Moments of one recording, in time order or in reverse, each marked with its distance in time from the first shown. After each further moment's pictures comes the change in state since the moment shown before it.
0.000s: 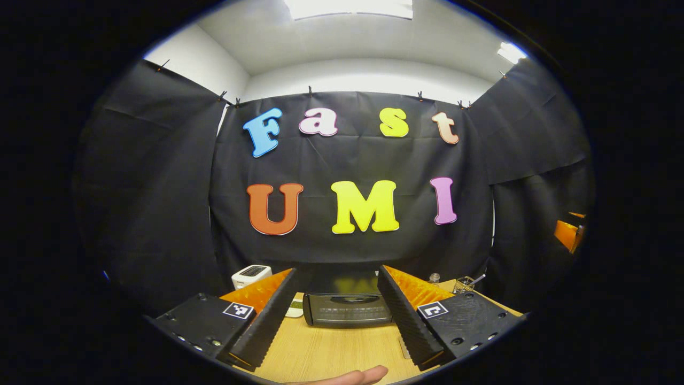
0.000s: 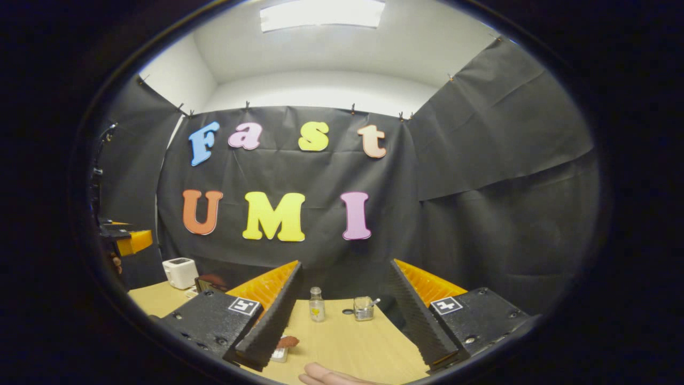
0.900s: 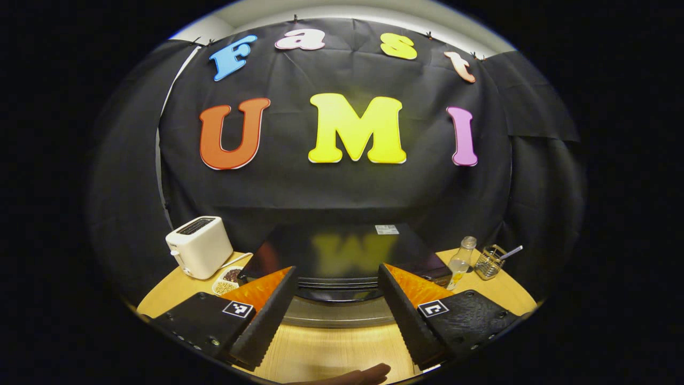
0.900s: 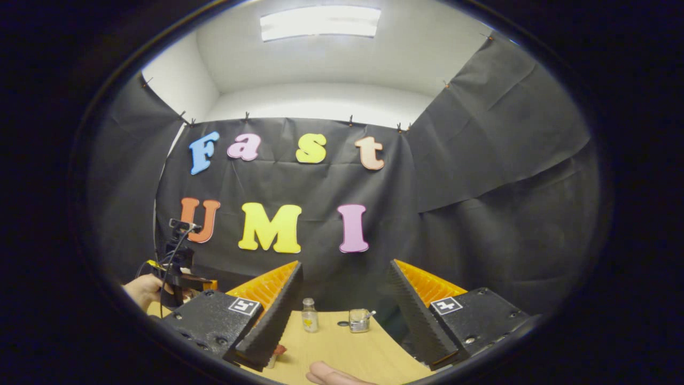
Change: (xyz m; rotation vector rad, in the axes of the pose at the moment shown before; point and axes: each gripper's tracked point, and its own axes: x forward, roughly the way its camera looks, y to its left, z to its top) left arm 0.223 -0.040 -0.186 -0.015 0.346 -0.065; right arm 0.016 -0.031 -0.004 -0.004 -0.094 0.008
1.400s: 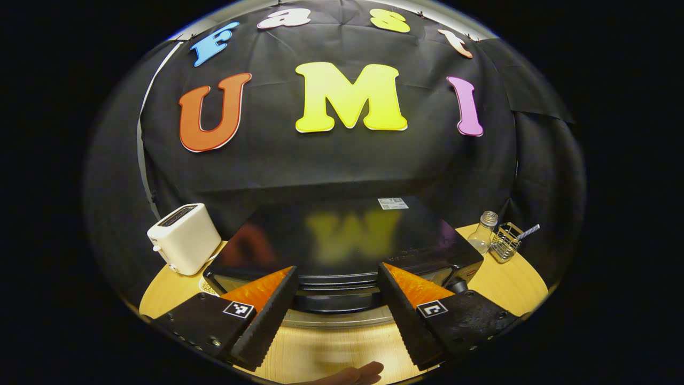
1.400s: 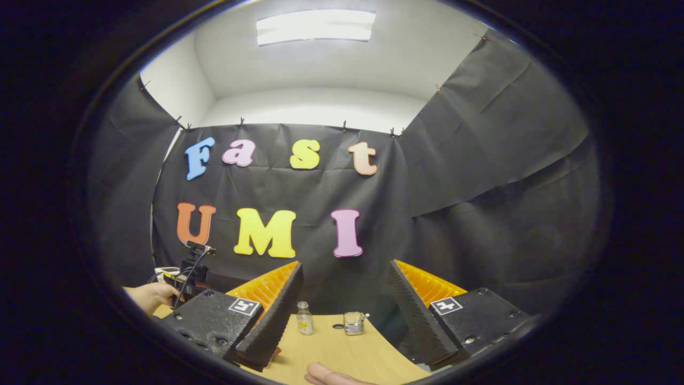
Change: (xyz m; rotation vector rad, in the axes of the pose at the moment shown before) left arm 0.040 -0.005 -0.032 0.033 0.105 -0.030; right arm -0.013 -0.009 0.005 0.026 -0.021 -0.013
